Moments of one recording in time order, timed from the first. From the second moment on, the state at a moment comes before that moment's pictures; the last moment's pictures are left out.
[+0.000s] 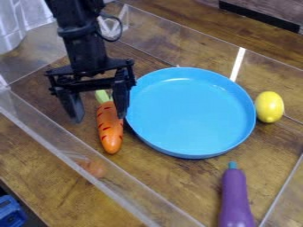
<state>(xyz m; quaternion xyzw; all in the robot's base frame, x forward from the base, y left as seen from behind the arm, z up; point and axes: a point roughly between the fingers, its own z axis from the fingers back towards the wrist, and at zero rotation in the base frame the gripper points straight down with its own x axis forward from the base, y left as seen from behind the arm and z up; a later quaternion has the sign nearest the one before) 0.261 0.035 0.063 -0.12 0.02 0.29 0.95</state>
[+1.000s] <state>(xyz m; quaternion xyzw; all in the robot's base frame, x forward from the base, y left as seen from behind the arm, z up) 0.259 0.044 0.080 -0.13 0.01 0.25 0.96</state>
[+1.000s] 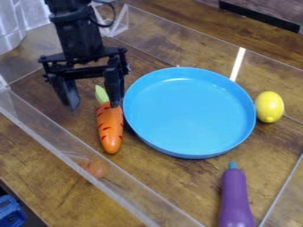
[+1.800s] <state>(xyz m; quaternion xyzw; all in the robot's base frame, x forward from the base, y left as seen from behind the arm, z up) 0.265 0.031 0.064 -0.12 0.00 0.26 0.96</state>
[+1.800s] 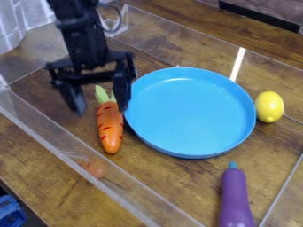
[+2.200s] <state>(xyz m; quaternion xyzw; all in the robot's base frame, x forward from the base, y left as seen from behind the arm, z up) 0.255 0.019 0.055 -0.12 0.00 0.26 0.96</state>
